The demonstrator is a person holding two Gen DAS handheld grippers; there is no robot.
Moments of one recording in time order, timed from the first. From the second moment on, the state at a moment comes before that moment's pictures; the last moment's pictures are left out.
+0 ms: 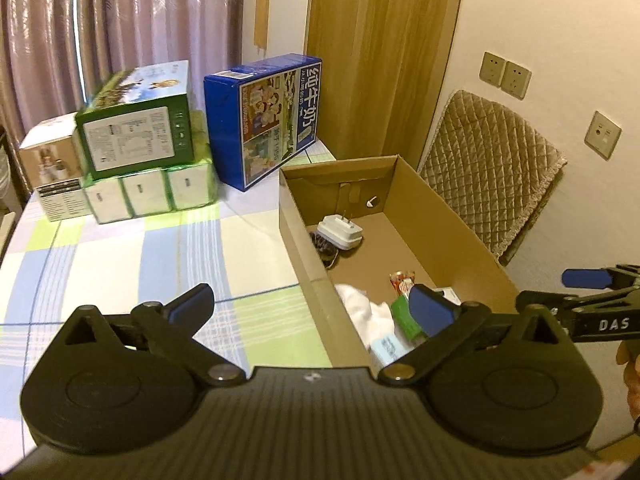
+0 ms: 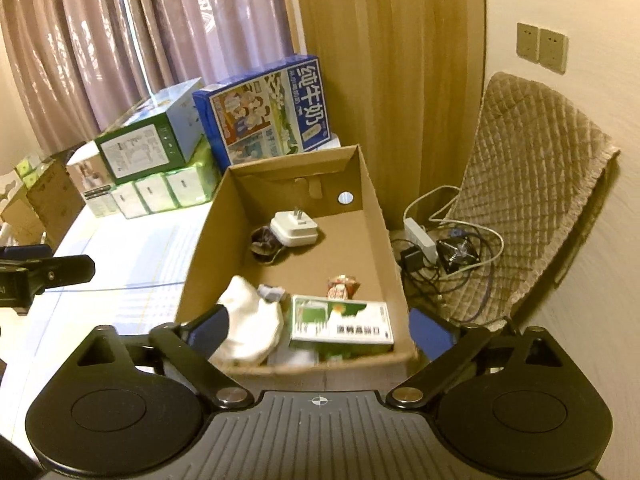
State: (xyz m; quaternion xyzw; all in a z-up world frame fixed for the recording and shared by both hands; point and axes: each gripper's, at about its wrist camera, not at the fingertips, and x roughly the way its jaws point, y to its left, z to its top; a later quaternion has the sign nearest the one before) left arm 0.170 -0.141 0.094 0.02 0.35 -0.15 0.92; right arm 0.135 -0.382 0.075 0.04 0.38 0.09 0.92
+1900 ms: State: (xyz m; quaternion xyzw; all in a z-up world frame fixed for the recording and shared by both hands) left arm 0.004 -0.114 0.071 0.00 0.39 -0.09 0.92; right arm -0.017 -0.354 0.071 0.04 0.40 0.07 0.92
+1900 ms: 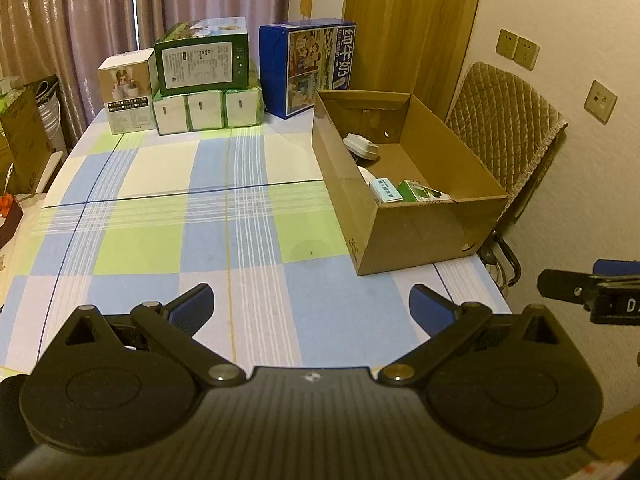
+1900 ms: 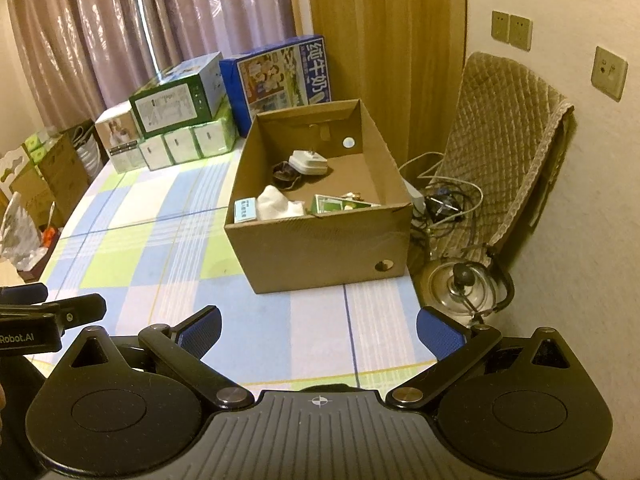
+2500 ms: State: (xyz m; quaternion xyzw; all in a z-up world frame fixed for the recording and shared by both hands) left arm 0.003 -0.115 0.066 0.00 0.39 -0.09 0.91; right arm -0.016 -0.346 0.064 0.04 0.40 0.07 0.91
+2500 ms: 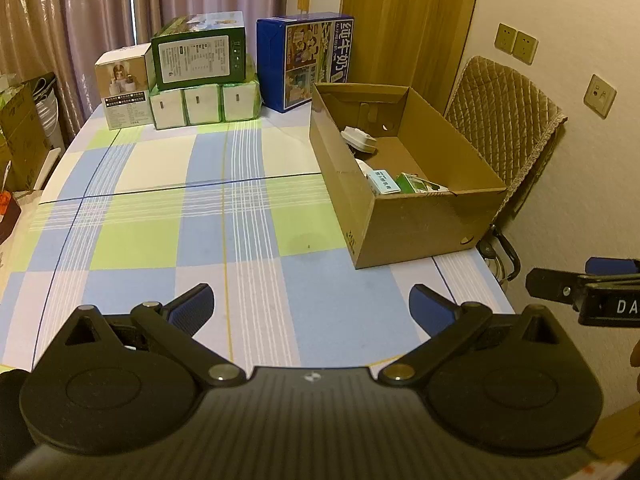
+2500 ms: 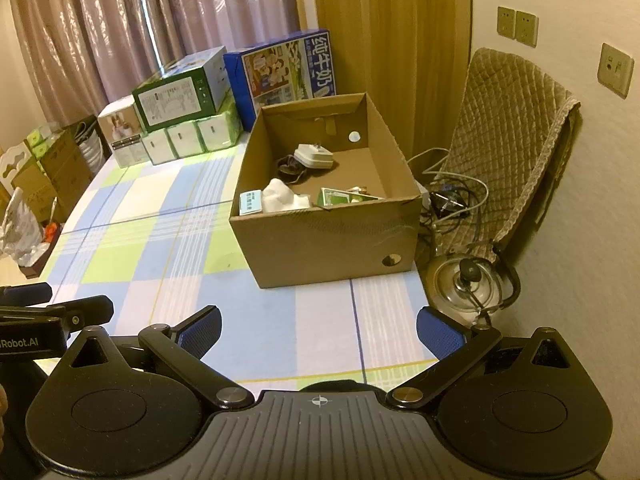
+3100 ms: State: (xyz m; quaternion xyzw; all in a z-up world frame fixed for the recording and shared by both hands) left arm 0.005 -0.114 0.063 0.00 0.39 -0.09 0.91; right arm -0.015 -0.343 0.061 0.04 0.40 0.07 0.91
